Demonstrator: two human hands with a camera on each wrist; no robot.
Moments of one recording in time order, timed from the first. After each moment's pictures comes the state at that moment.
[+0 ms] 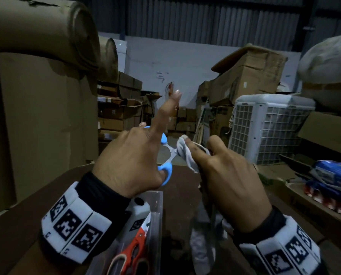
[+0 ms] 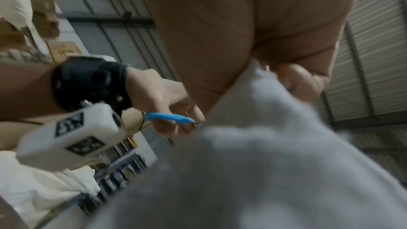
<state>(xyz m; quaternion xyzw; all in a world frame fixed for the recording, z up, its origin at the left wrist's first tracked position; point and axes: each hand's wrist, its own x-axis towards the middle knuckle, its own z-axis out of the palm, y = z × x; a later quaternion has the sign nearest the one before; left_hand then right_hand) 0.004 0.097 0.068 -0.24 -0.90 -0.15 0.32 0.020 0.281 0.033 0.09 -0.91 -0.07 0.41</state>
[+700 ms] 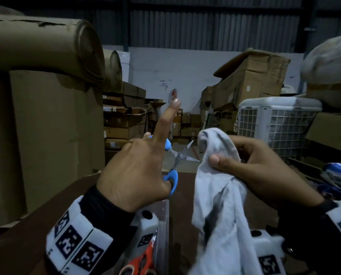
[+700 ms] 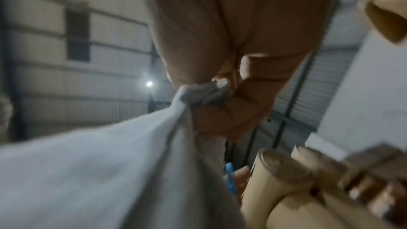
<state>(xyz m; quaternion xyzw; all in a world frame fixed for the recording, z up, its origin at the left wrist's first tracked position) 0.007 0.094 0.068 -0.28 -0.90 -0.17 0.31 0.029 0.322 0.069 0.28 -0.77 0.54 0.19</state>
